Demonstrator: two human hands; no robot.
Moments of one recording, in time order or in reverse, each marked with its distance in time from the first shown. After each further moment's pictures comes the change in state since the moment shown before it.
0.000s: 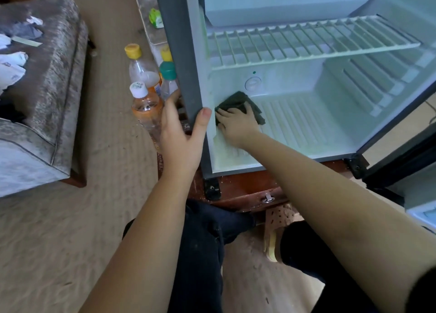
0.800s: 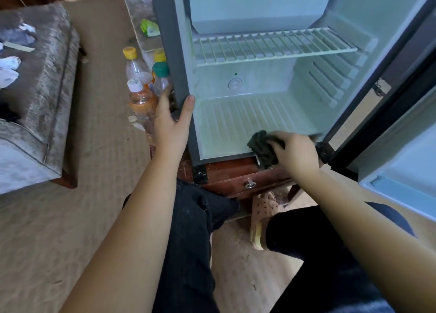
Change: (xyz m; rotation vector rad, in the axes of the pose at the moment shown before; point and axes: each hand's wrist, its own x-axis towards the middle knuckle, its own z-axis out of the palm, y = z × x) left_hand -0.009 0.016 -0.005 -0.118 -0.052 -0.047; right_hand -0.200 0.048 -0.046 0.423 0.396 0.328
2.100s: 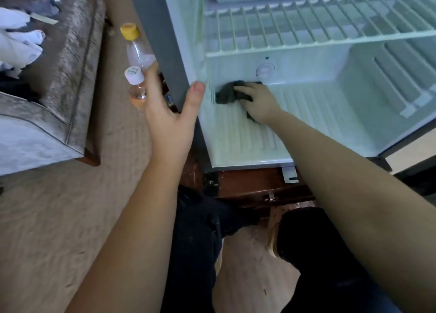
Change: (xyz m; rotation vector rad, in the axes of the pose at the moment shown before) left_hand 0.022 0.014 0.013 0.088 0.167 0.203; right_hand 0.190 -0.012 0.151 0.206 -0.264 -0.282
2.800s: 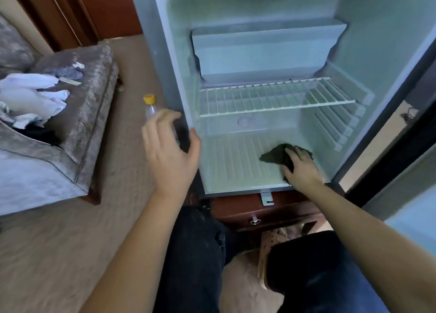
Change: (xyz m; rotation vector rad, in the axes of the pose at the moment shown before) left_hand -0.014 0.068 -0.014 0.522 0.202 0.439; right_hand -0.156 0.038 -0.097 -0.309 0.050 0.394
